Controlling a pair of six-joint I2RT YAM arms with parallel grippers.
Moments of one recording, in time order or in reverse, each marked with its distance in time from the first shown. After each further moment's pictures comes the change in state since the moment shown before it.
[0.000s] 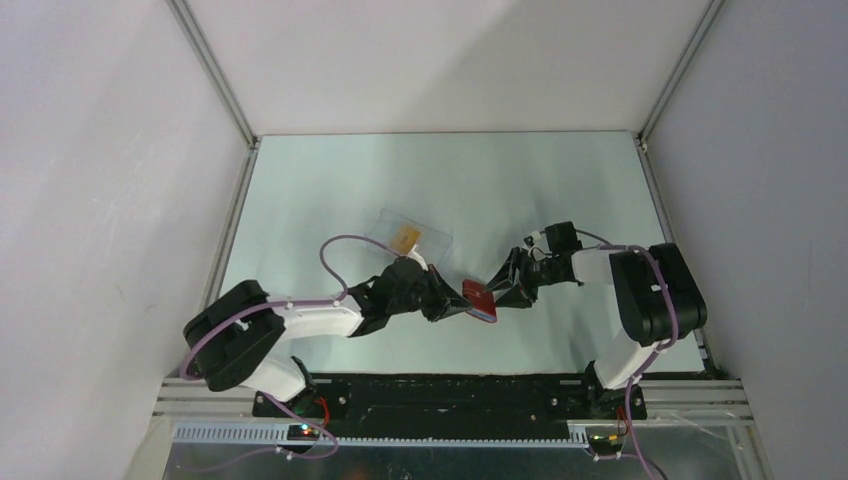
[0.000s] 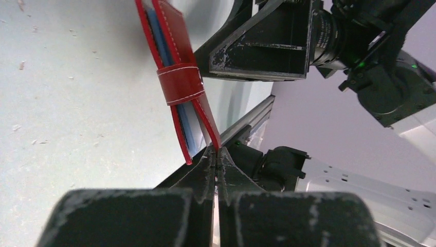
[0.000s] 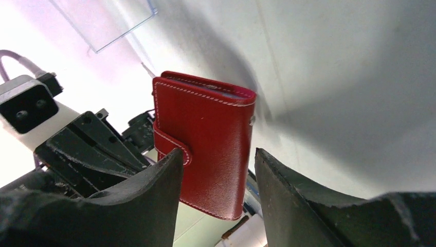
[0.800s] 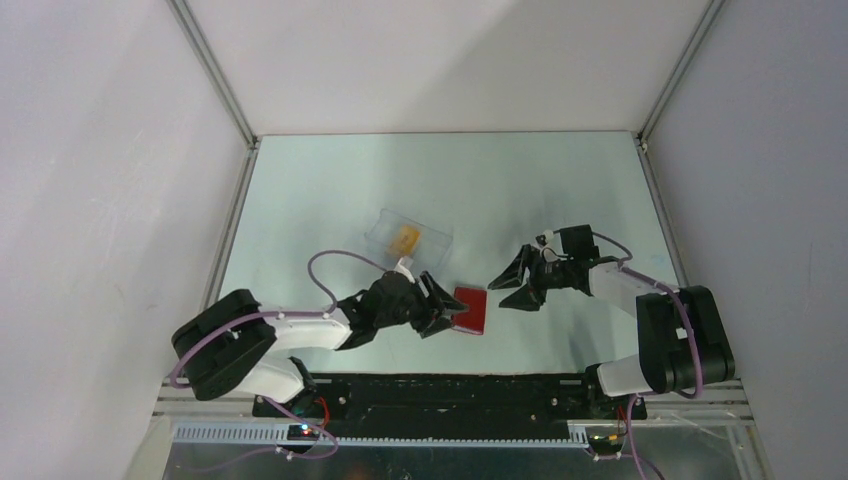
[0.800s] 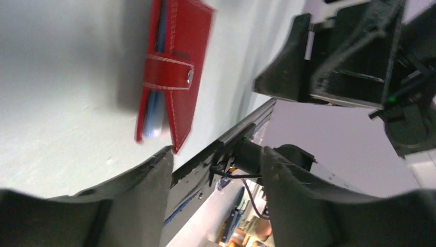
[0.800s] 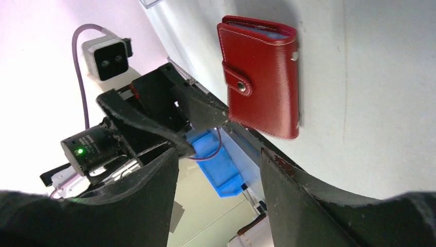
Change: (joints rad) left arm -0.005 -0.077 -0.121 0.069 -0.029 -0.064; right arm -0.029 -0.284 -0.097 -0.026 -0.057 0.127
